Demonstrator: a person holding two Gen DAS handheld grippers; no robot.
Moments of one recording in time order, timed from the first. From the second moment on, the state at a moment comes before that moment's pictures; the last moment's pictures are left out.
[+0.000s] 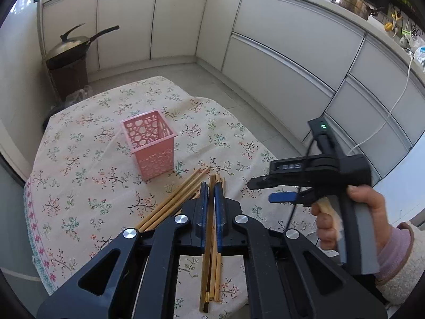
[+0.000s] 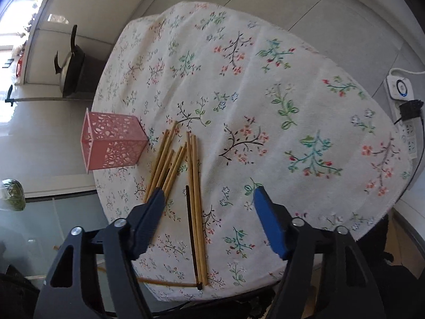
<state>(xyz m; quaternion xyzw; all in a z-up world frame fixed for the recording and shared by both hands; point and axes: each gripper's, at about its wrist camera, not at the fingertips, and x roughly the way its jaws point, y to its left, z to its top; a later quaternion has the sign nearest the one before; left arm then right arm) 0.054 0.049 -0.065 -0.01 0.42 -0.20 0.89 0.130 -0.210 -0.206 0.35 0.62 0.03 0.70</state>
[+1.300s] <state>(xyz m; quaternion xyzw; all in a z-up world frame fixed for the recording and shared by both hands) 0.015 0.122 0.019 -0.12 0.28 -0.15 0.94 0.075 -0.205 -0.074 0.23 0.46 0.06 0.85</state>
